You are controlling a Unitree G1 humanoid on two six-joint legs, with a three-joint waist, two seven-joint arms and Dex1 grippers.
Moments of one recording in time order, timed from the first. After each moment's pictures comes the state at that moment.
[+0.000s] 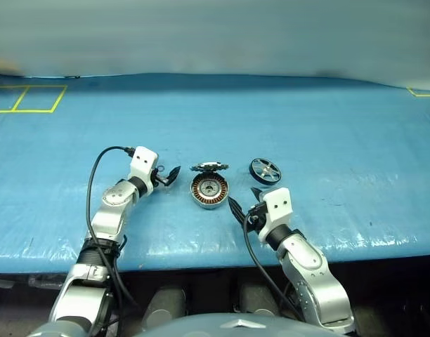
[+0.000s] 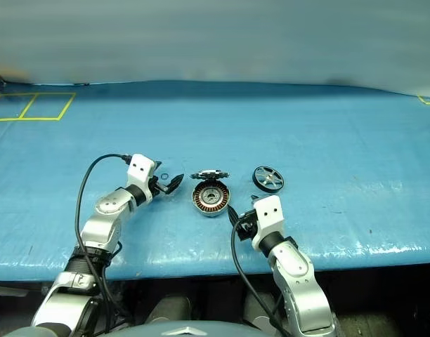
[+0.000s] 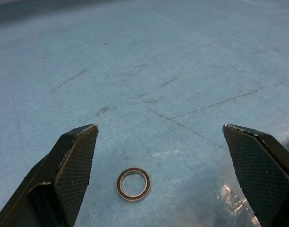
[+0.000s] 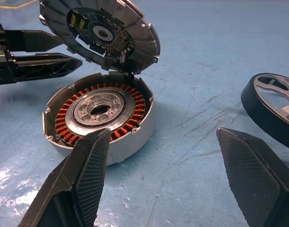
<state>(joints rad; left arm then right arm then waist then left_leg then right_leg) -0.38 0.32 -0.03 0.36 -0.09 0.16 -0.48 0.22 -0.10 0.16 -0.48 0.08 0.42 0.30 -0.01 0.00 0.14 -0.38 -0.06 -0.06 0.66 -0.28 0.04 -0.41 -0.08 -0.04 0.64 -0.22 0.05</state>
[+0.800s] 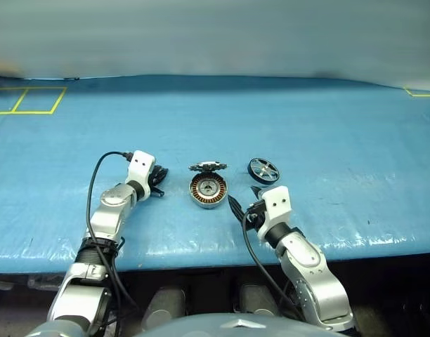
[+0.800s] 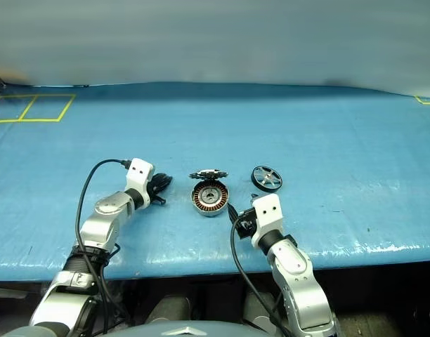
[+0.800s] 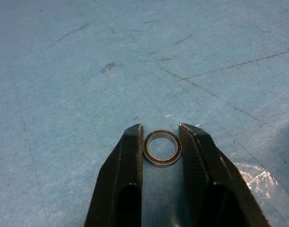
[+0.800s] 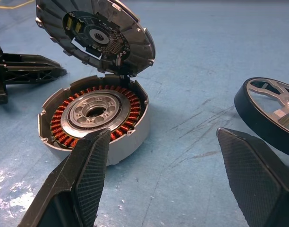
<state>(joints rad) -0.34 0.34 -0.01 0.33 -0.09 0.28 -0.47 0.20 -0.11 0.17 -0.48 0.09 0.42 0.27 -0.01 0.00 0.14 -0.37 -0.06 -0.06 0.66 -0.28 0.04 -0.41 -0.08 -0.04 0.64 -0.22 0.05</state>
